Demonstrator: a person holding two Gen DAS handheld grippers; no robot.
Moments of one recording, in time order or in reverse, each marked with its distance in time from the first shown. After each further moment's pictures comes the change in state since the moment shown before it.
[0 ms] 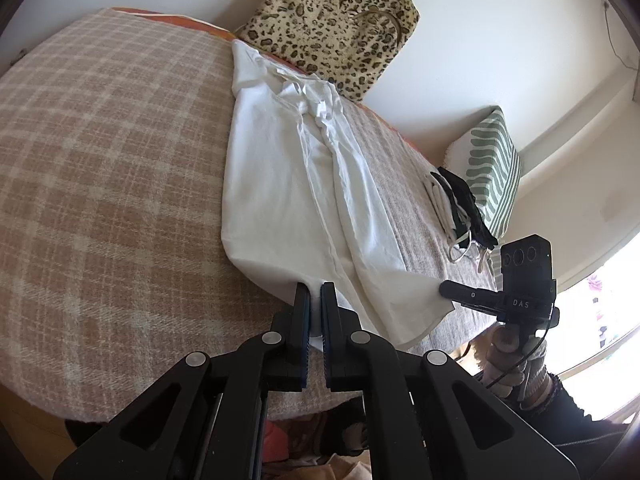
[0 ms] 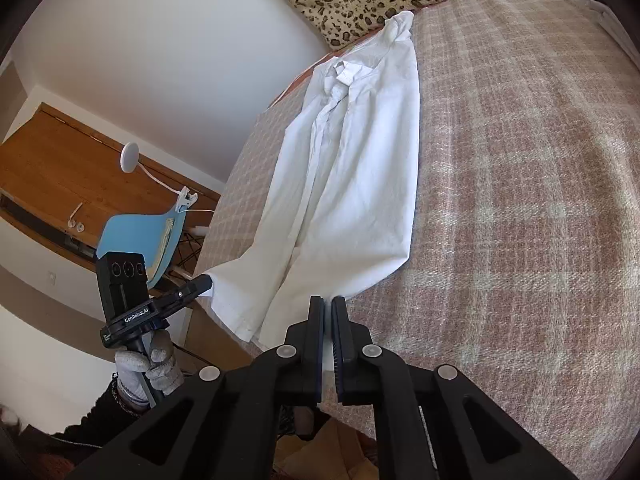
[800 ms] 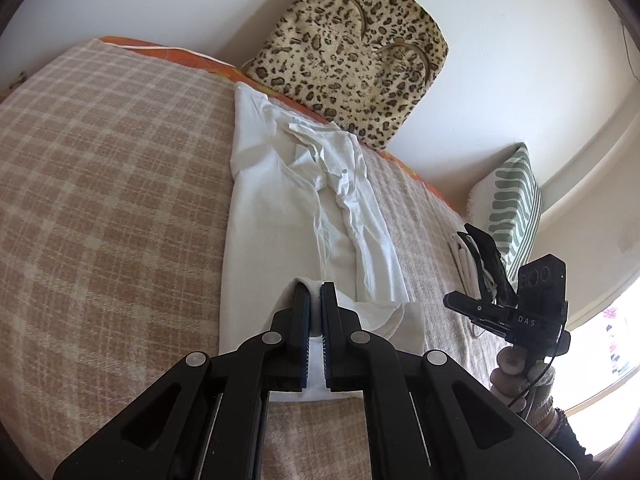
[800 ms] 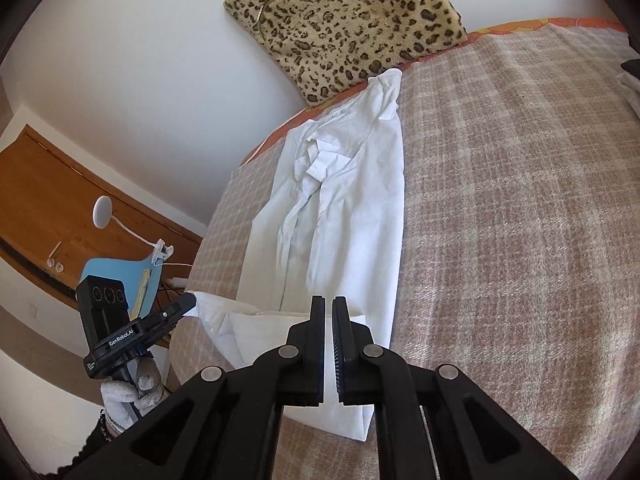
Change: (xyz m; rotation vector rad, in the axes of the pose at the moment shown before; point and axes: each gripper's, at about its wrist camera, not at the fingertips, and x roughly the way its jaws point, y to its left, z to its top) left arm 0.051 0.012 0.088 -0.023 -0.084 0.064; right arm 0.022 0.002 0.098 -0.001 -0.122 -0.097
